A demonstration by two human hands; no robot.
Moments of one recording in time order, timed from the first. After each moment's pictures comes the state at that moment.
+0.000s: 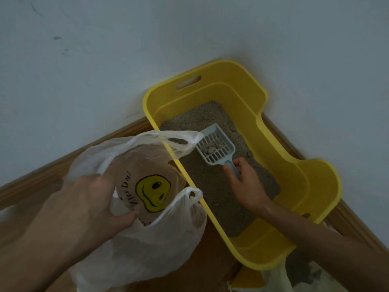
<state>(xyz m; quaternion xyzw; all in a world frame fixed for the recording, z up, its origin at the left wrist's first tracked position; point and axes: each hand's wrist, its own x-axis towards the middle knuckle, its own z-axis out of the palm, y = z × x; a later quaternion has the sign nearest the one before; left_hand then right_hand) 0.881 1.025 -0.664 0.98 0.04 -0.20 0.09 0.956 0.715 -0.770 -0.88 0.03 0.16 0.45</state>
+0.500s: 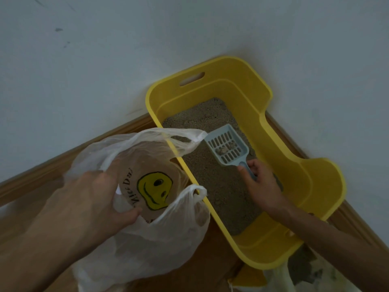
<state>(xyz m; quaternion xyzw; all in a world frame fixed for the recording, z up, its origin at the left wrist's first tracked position) 0.885 1.018 -0.658 0.97 0.07 -0.22 0.08 0.951 0.691 -0.759 -0.87 0.04 0.15 0.47</state>
